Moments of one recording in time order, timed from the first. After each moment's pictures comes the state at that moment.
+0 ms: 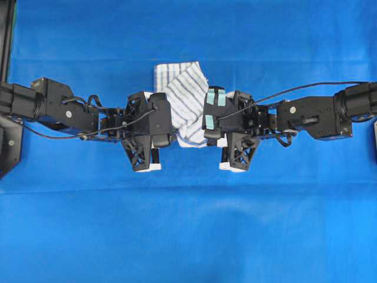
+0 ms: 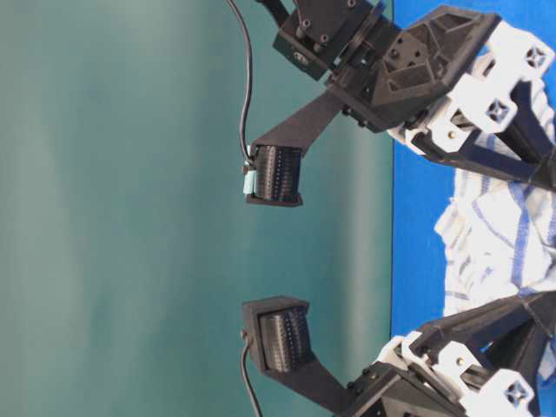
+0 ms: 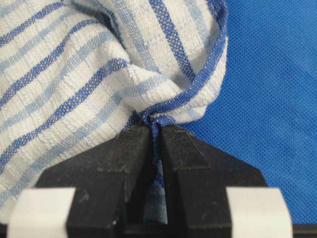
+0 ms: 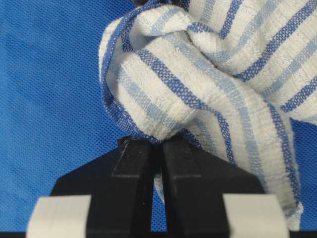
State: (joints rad) left arm 0.02 0.18 0.78 -0.03 -0.16 0.01; right arm -0.04 0.23 0.62 -0.03 0.04 0.13
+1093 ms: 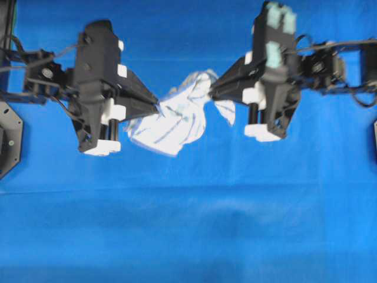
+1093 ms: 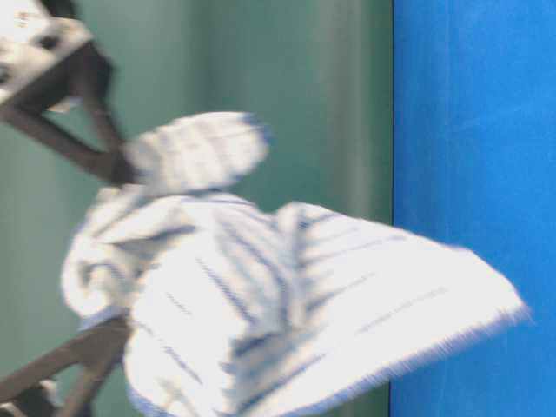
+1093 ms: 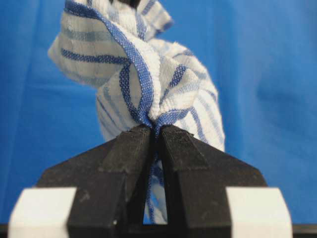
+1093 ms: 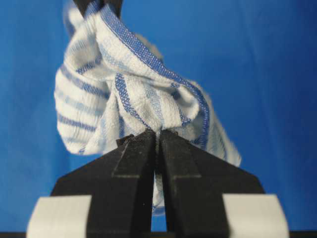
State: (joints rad) left arm 0.02 -0.42 0.52 -0.03 0.38 0.02; right arm -0.05 -0.31 0.39 -0.09 0.44 0.14
